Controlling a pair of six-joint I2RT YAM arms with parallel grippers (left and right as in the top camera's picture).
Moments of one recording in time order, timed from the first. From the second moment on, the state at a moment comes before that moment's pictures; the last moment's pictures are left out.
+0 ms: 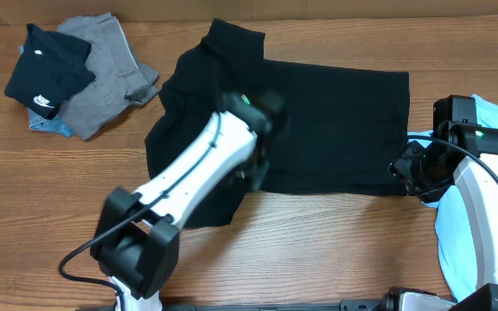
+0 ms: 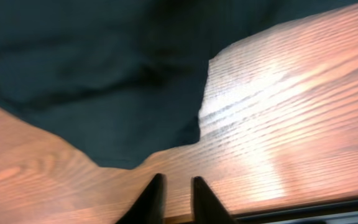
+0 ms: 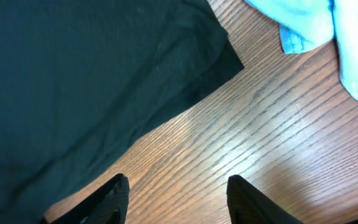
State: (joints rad) left arm -0.66 1.91 1.58 -1.42 -0.06 -0.26; right arm -0.14 1.42 1.15 -1.19 -0.09 0.60
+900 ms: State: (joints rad) left arm -0.67 1.88 1.11 -1.06 -0.03 -0.37; right arm -0.14 1.42 1.15 -1.18 -0.09 0.59
